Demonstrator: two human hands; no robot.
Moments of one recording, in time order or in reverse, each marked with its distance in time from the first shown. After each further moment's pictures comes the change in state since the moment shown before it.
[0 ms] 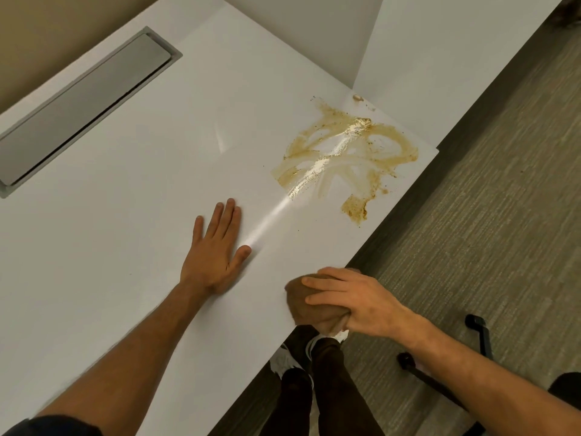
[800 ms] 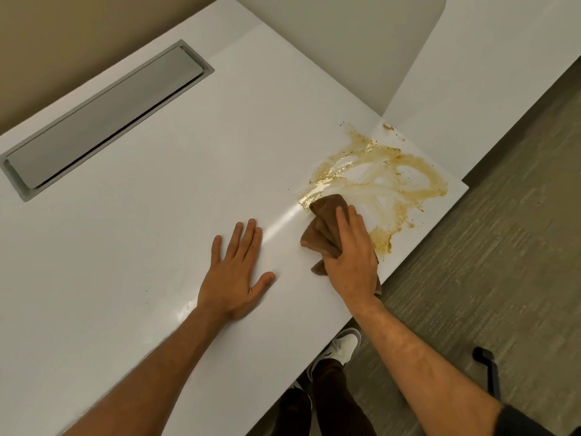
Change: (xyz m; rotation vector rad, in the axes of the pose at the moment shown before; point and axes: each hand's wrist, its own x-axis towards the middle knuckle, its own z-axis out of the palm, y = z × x) left_hand 0.002 0.004 0.000 -0.015 0.003 -0.038; right_hand 0.123 0.025 0.016 -0.134 0.446 0.688
